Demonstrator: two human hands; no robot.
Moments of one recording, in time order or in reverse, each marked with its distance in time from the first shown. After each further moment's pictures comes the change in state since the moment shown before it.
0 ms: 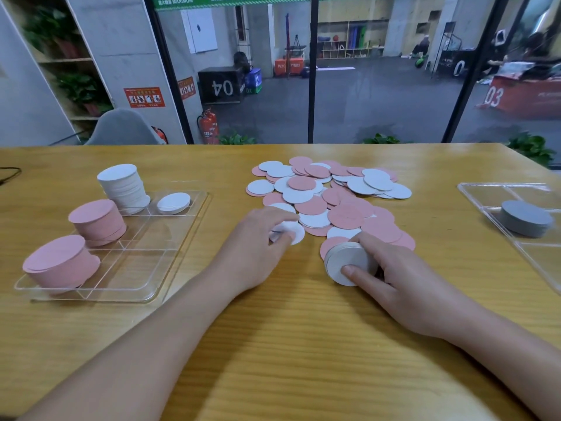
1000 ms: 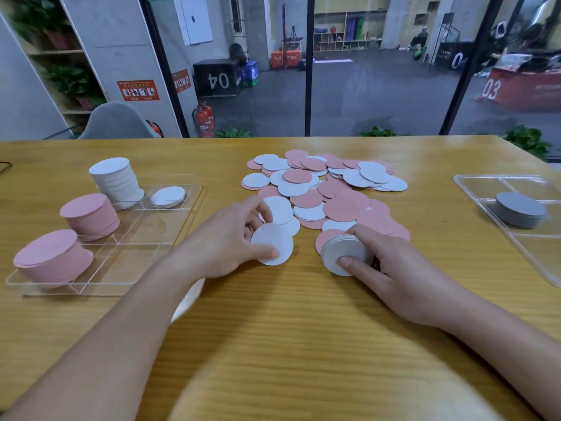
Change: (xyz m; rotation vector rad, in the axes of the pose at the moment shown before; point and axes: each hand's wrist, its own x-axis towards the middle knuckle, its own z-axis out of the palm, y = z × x) left_hand -0.007 0.003 -0.047 -0.001 -0.219 -0.136; right_hand 0.001 0.002 -0.002 0.022 -0.014 0.029
